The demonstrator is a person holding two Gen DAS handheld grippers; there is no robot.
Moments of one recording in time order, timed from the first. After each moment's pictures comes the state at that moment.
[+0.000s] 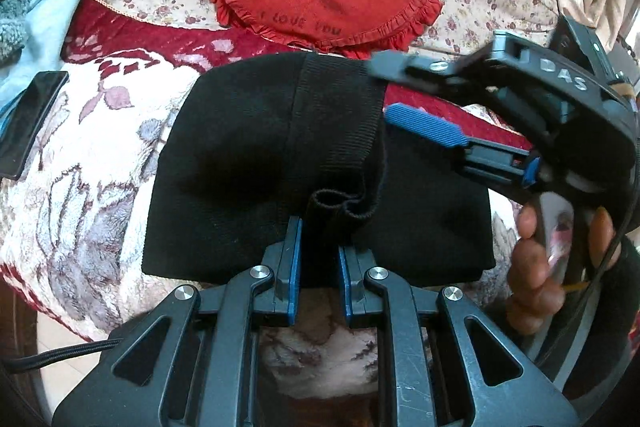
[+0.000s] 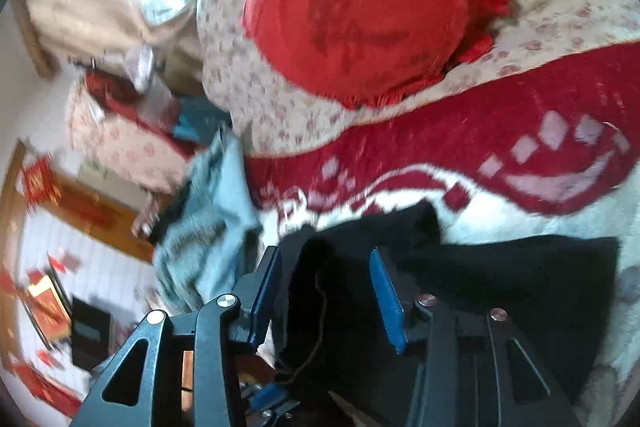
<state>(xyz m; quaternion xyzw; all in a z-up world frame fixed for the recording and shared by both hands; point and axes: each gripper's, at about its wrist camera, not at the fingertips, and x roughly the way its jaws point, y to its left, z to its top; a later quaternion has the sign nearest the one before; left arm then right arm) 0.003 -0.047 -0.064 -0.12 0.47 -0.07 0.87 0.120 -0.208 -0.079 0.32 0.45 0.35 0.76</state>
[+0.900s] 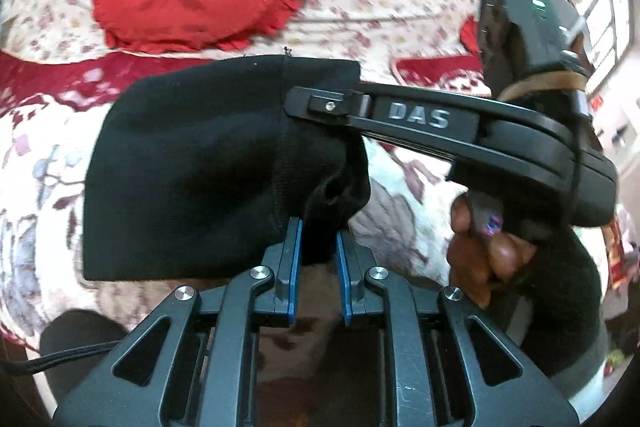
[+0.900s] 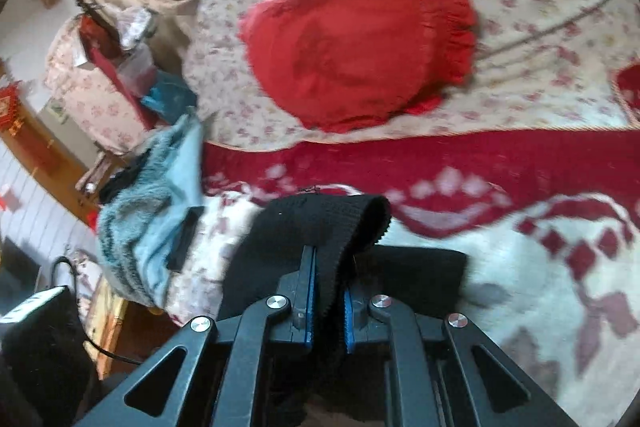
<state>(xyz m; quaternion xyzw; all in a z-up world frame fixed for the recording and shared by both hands) -0.008 -0.146 -0.036 -0.08 0.48 -0.21 0.84 0.083 -0.275 -0.055 0.20 0.43 0.28 0.84</state>
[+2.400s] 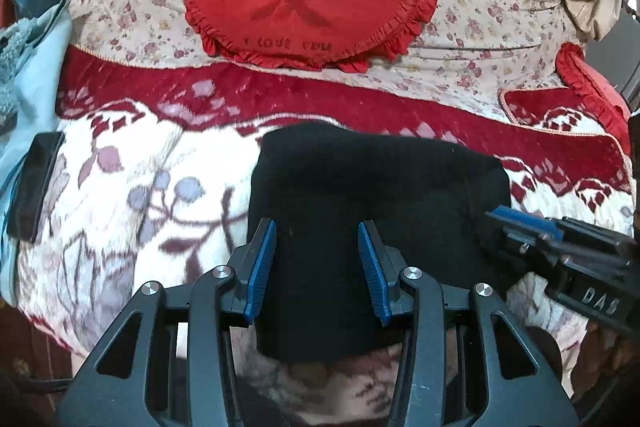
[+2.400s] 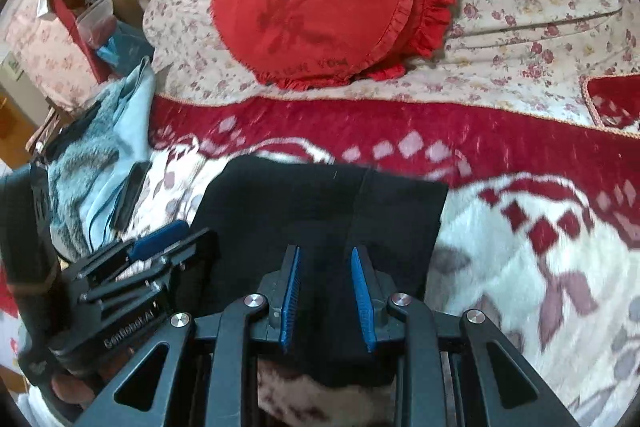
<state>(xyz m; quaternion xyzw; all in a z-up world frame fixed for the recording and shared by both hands) 0.042 -0.068 -0.048 -0.05 0.47 -0.06 0.88 0.068 -0.255 -0.056 0.09 0.49 0.23 0.84</state>
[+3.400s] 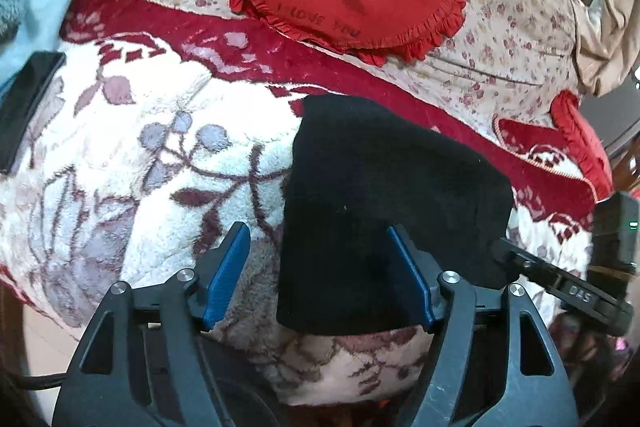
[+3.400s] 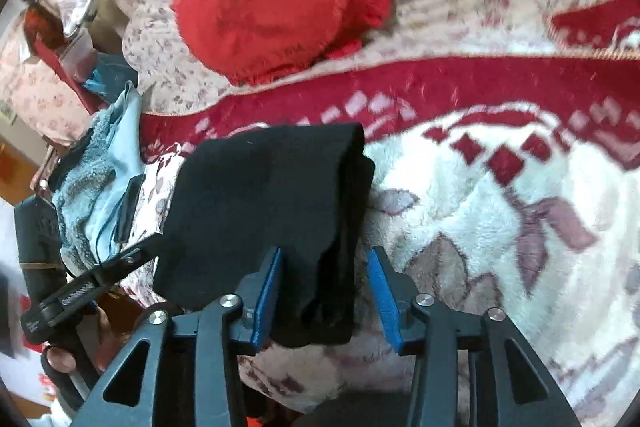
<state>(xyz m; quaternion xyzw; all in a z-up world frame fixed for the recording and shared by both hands) 0.038 -0.019 -0.067 -0.17 0.50 -0.07 0.85 0.058 -0.303 -0.090 0.19 0.51 0.21 0.81</state>
